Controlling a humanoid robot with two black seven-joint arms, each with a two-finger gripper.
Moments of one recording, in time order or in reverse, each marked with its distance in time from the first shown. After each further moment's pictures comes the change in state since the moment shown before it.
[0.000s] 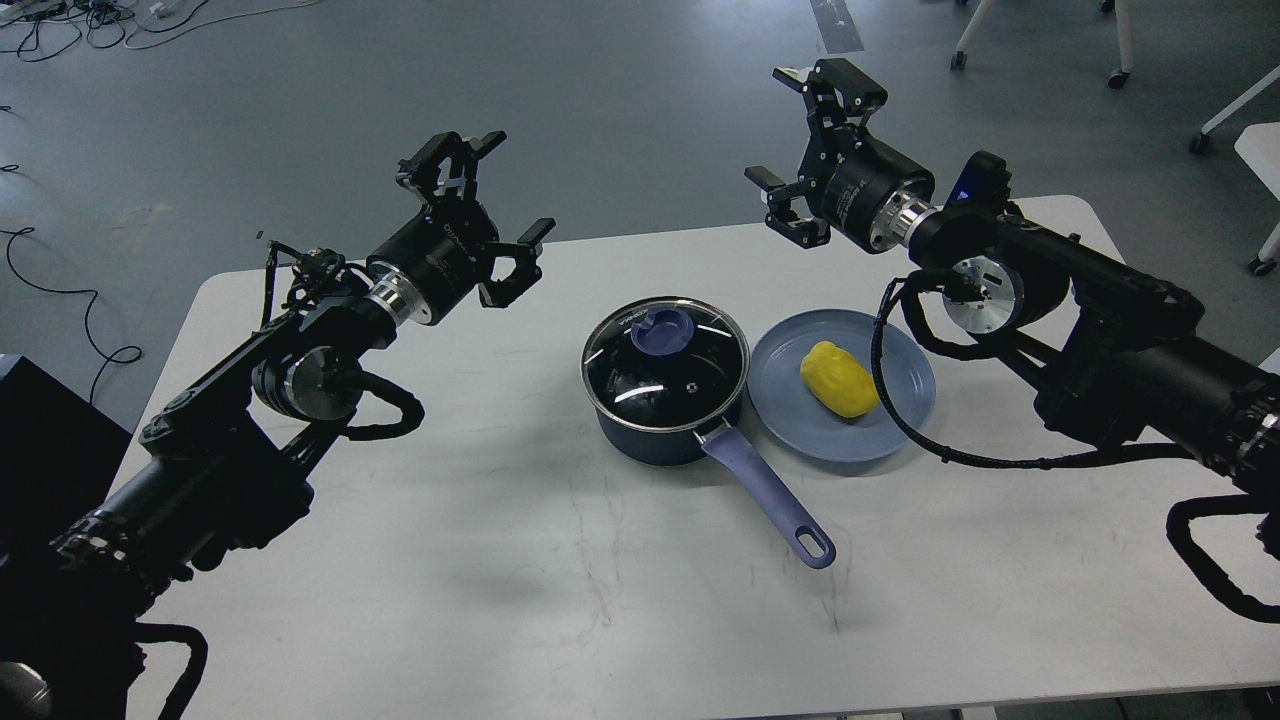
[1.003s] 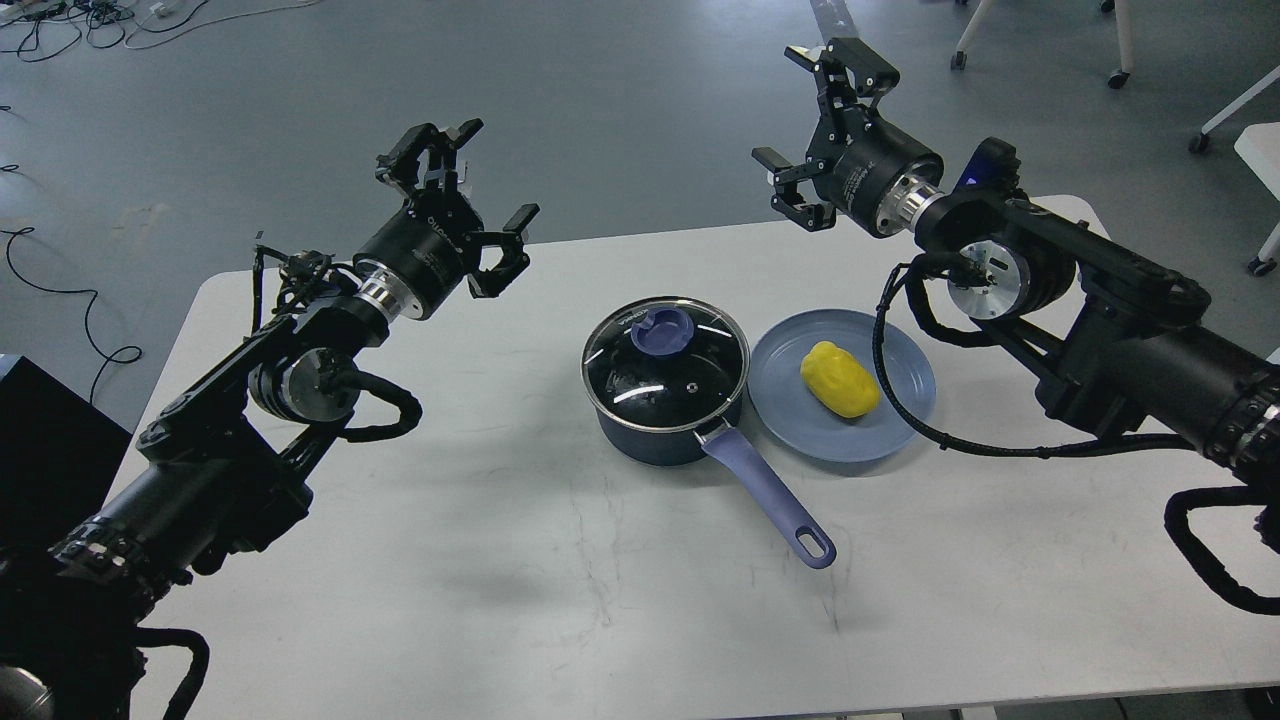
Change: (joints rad) left arm 0.007 0.000 -0.005 0.000 0.002 0.021 -0.047; right arm 0.007 0.001 -0.001 -0.010 0.001 -0.004 0.001
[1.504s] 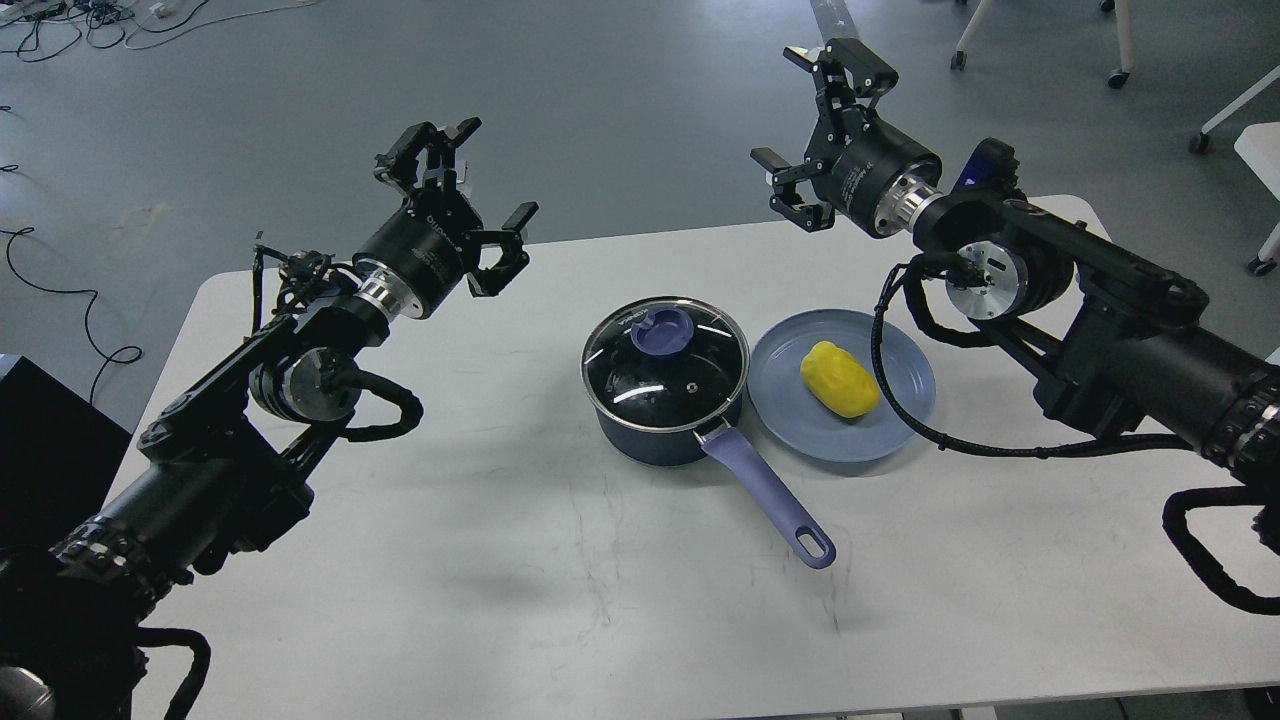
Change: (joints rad) left arm 0.000 -0.003 -0.001 0.000 -0.001 0.005 0.002; right arm 0.001 0.003 -0.001 0.000 -0.001 -0.003 0.000
